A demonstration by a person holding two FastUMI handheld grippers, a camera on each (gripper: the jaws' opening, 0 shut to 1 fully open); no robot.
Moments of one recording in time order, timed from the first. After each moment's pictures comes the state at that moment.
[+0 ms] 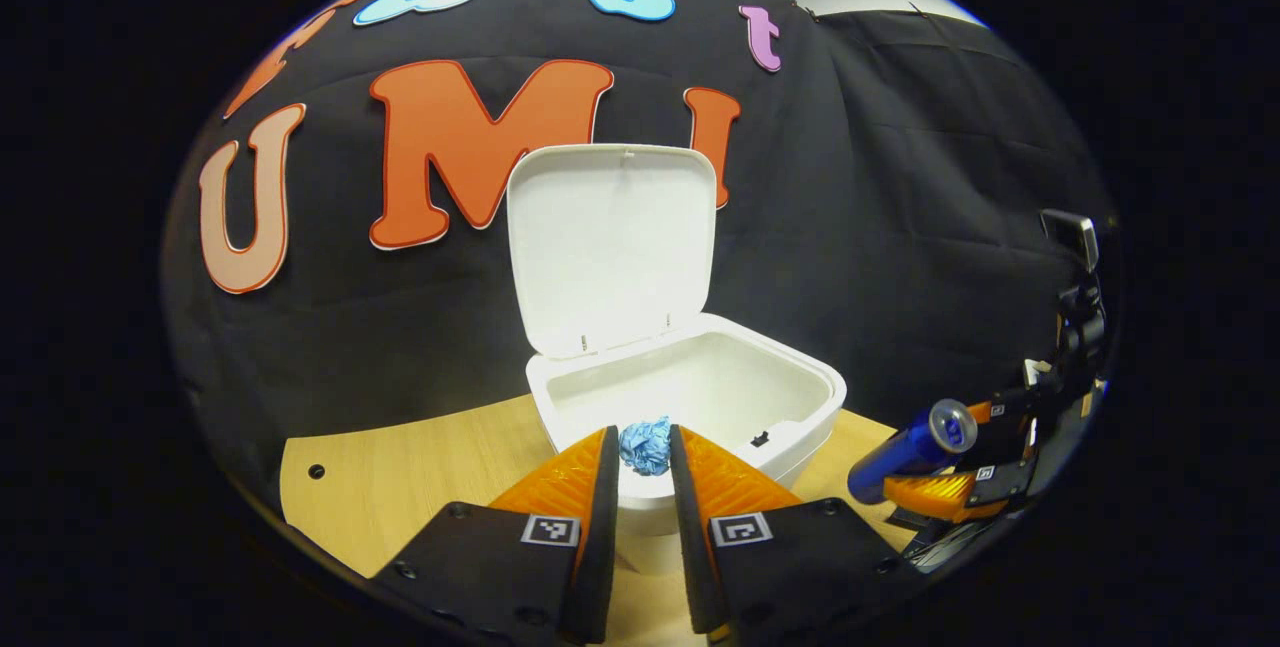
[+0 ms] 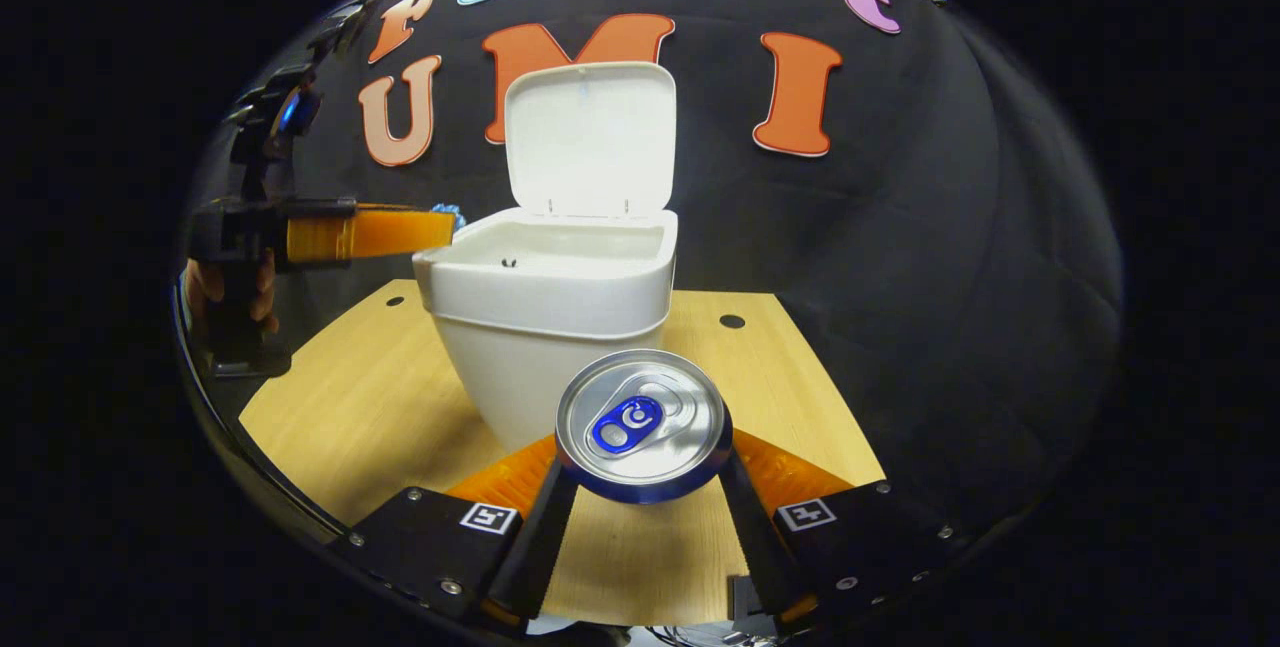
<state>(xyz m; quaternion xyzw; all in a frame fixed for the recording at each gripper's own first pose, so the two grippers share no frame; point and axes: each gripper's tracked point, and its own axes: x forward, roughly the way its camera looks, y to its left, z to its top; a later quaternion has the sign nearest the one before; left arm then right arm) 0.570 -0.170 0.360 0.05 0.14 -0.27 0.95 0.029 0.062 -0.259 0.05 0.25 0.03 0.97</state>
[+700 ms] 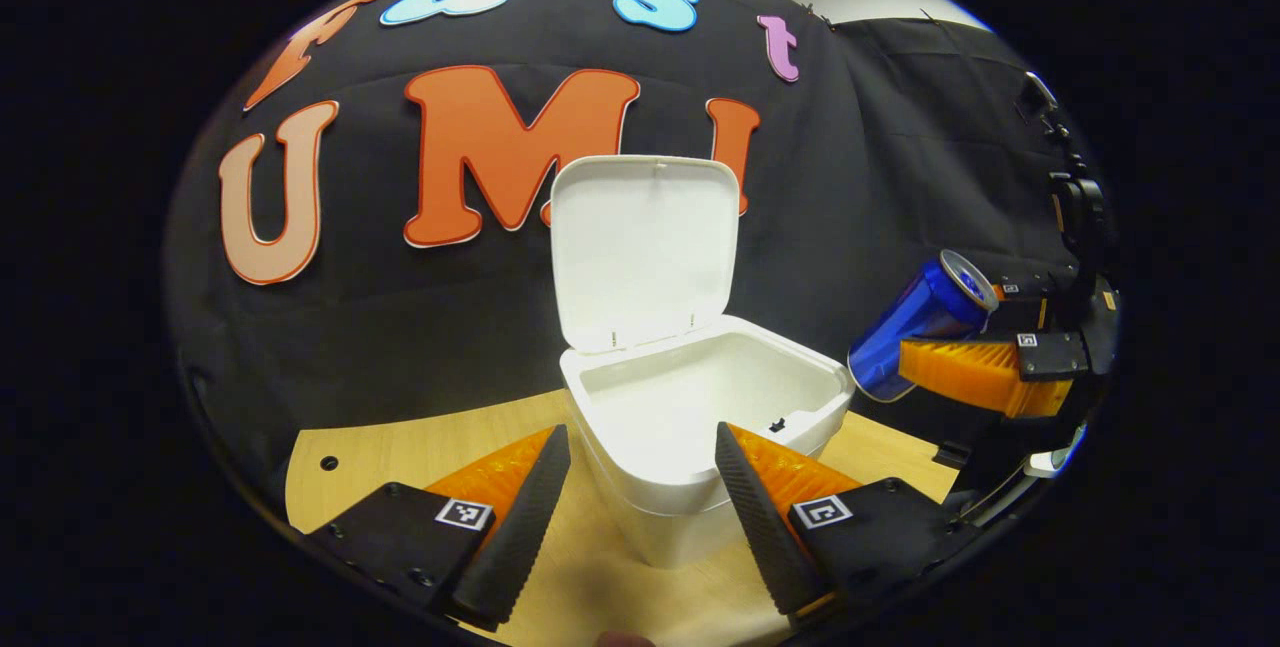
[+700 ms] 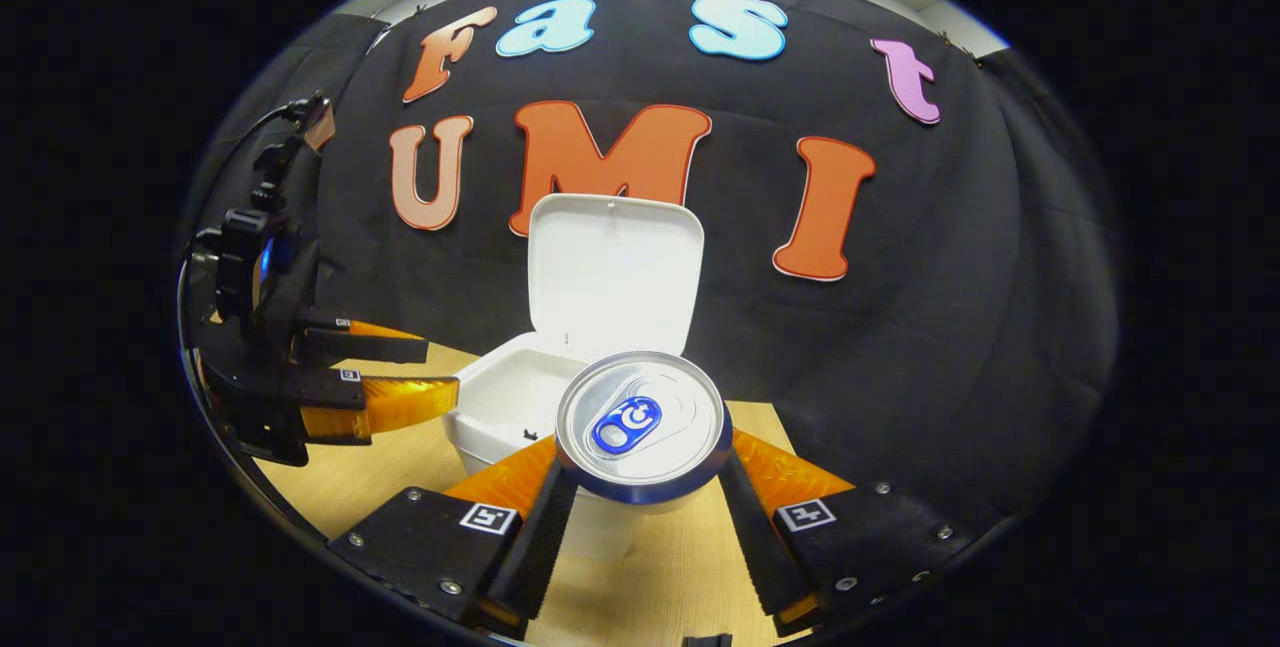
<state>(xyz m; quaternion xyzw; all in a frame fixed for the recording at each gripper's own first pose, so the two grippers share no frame) 0.560 -0.133 0.366 0.04 0.14 -0.23 0.96 0.082 0.063 -0.149 0.01 0.14 0.06 0.99</state>
